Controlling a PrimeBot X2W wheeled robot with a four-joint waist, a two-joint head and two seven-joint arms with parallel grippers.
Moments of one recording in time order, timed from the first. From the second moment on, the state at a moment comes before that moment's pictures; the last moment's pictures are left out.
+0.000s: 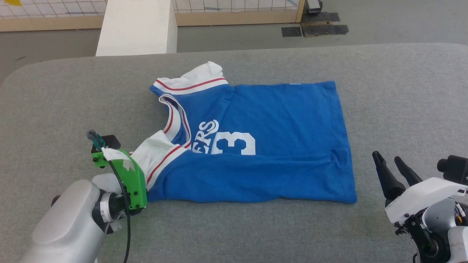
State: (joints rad) left arm -0.49 0.47 -0.57 0.43 -0.85 0.27 0.78; right arm -0.10 -0.08 -0.16 0.12 0.49 0.13 0.28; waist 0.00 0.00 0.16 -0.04
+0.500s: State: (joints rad) left arm -0.43 0.45 -0.52 0.39 -0.92 0.26 0.70; right arm -0.13 -0.12 -0.16 0.15 0.34 0.13 0.57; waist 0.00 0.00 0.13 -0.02
